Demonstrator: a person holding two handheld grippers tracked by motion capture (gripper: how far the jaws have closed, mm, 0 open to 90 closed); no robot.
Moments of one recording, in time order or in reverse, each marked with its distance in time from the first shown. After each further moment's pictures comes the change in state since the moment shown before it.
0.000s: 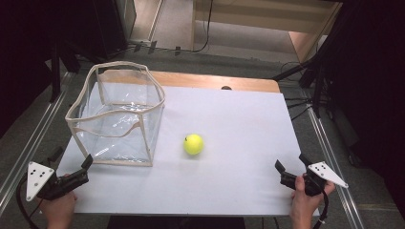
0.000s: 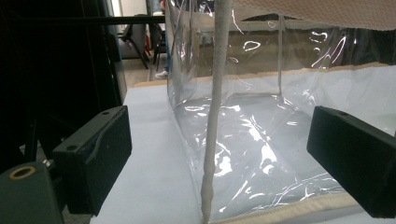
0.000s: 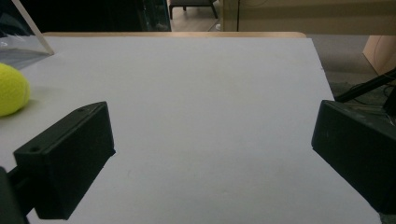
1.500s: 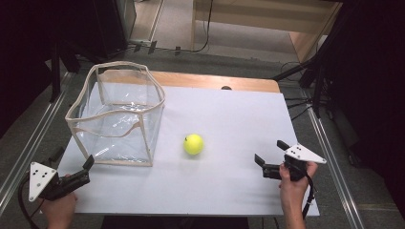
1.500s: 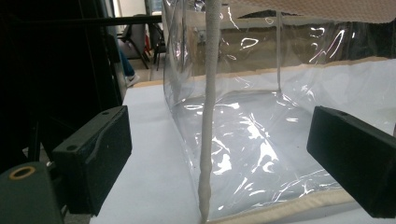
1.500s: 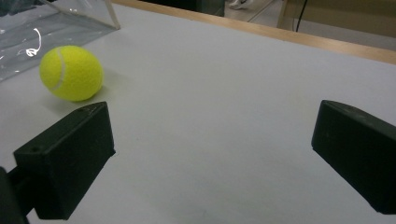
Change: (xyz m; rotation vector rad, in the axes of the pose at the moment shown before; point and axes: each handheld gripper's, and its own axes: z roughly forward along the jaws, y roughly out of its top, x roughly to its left) left arm -0.003 0.000 0.000 0.008 0.000 0.027; right arm 0.049 0.048 0.032 0.132 0.190 -0.167
